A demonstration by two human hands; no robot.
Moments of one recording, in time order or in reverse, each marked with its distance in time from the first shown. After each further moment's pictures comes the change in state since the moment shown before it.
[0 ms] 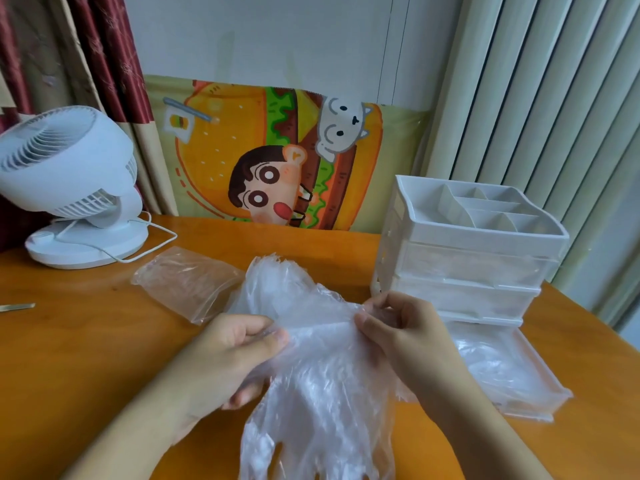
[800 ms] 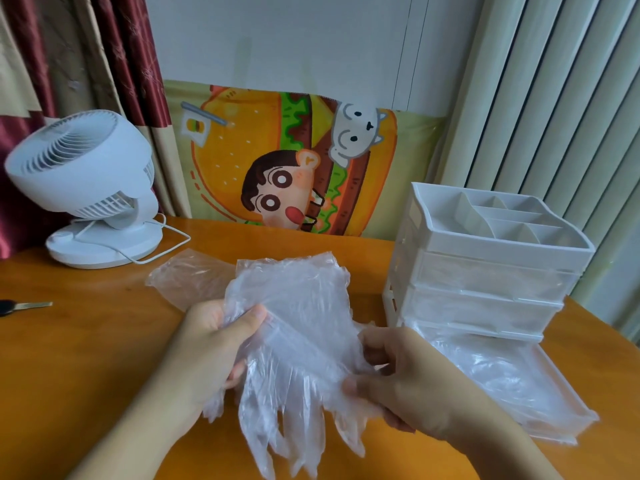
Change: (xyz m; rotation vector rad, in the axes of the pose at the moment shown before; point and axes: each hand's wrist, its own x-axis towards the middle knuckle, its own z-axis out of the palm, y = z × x) left_hand 0.006 0.001 -0.013 -0.156 0.368 0.037; right_hand -0.005 -0.007 -0.003 -0.290 -0.453 0.042
